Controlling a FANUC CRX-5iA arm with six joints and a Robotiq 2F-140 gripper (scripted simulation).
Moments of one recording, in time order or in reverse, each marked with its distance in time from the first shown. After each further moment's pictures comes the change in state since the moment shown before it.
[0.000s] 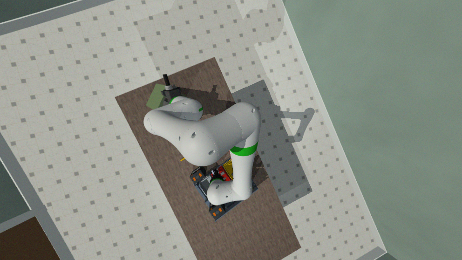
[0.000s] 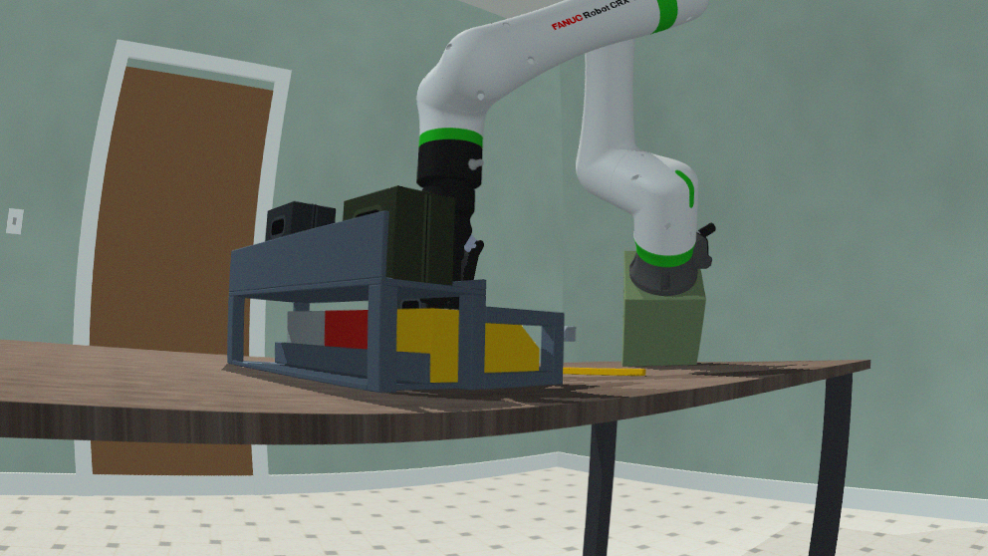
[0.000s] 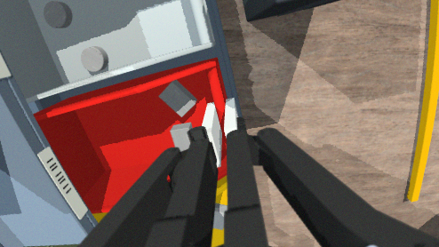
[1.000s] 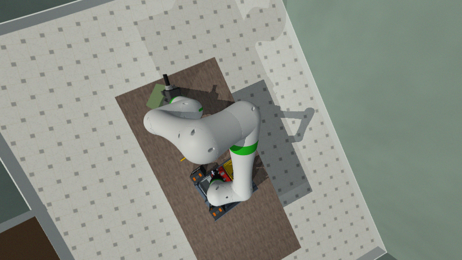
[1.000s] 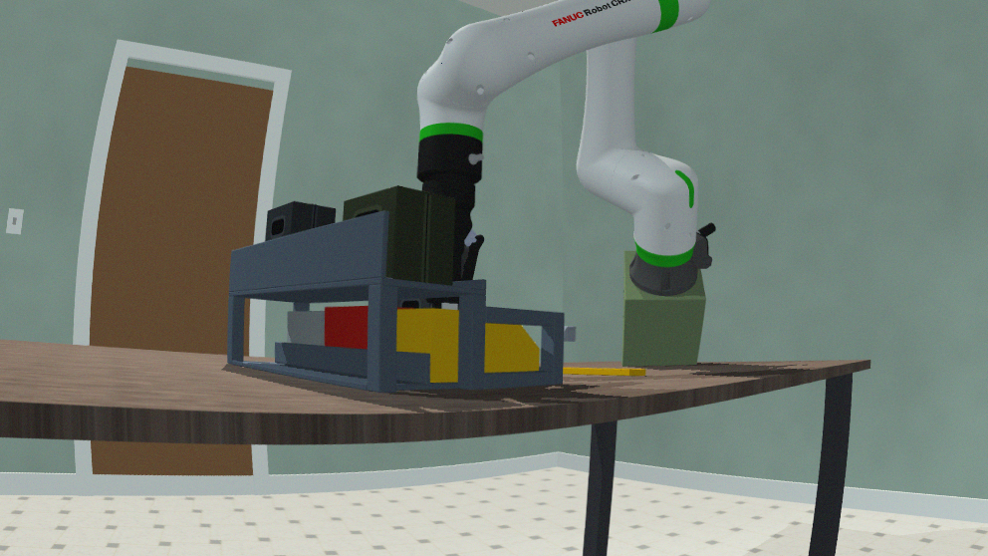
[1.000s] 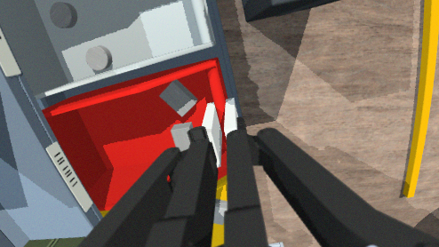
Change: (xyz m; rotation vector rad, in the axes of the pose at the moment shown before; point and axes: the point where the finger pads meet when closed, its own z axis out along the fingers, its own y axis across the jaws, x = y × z) arm 0.000 0.000 -0.008 0.000 0.000 0.000
